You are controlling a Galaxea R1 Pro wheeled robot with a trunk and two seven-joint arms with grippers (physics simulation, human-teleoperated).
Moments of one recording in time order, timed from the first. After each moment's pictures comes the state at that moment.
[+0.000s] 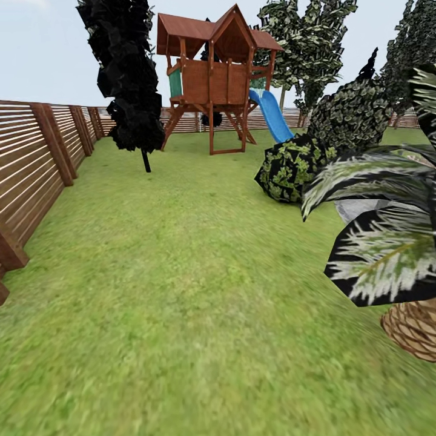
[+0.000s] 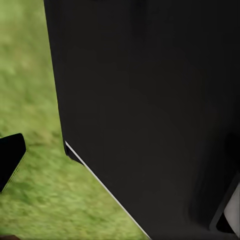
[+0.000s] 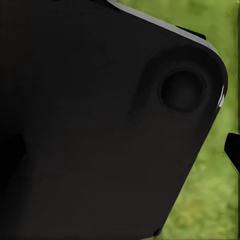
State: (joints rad) left arm 0.00 -0.01 0.01 -0.02 0.00 -0.01 -0.01; right arm -0.06 0.00 0.12 -0.01 0.18 -0.16 0.10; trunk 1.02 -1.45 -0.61
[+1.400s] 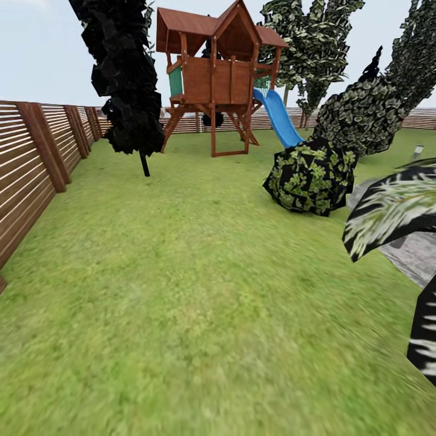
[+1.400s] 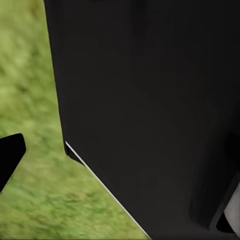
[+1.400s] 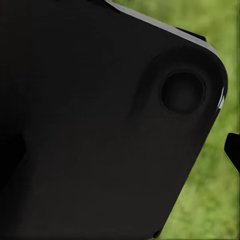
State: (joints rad) left arm 0.00 -0.01 0.00 -0.02 0.00 -0.01 -0.01; right arm -0.06 0.00 0.12 -0.01 0.19 -0.17 0.10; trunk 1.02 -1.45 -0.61
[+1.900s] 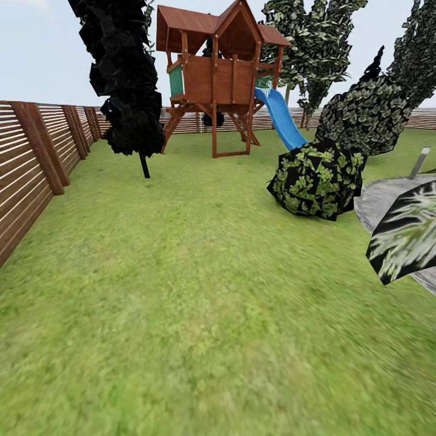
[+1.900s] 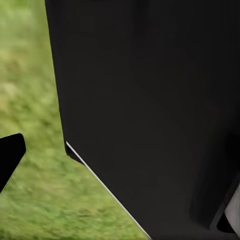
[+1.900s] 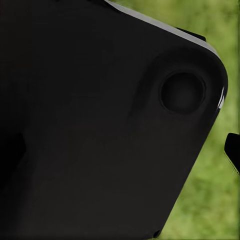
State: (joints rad) left arm 0.00 -0.01 0.01 -0.02 0.00 -0.01 -0.01; right arm -0.06 0.00 0.12 -0.01 0.19 -0.17 0.10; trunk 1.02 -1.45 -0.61
